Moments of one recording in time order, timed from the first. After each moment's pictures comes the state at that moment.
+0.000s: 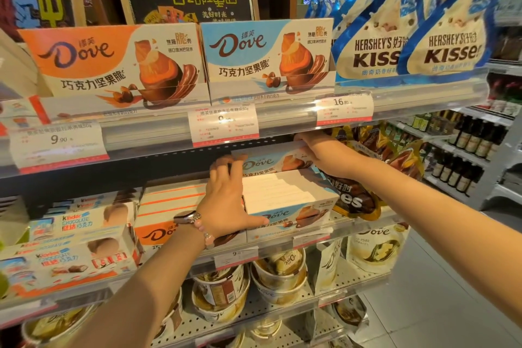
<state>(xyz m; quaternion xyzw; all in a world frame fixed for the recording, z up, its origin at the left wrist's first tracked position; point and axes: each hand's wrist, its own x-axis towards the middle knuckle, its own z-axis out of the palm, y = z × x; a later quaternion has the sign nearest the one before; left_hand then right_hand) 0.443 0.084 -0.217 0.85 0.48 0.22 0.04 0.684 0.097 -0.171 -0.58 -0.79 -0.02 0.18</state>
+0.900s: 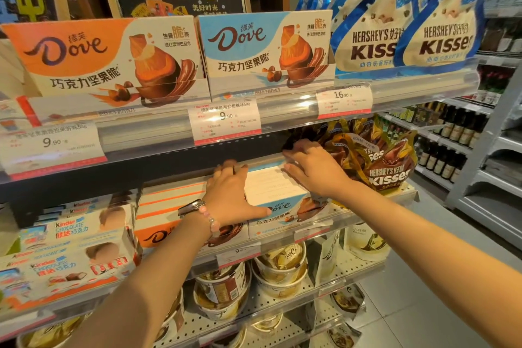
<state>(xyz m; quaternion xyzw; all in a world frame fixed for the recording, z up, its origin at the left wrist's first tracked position) 0.445 0.102 -0.217 0.86 0.50 0.11 0.07 0.663 0.092 -0.220 -0.63 -0.74 -0.10 0.21</state>
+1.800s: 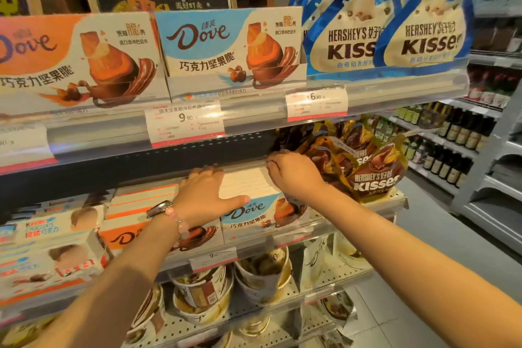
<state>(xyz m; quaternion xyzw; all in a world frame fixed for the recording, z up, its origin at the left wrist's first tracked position) 0.455 0.102 -0.211 0.83 0.54 0.09 0.06 0.666 0.112 -0.235 -0.61 -0.74 -0.10 0.26</state>
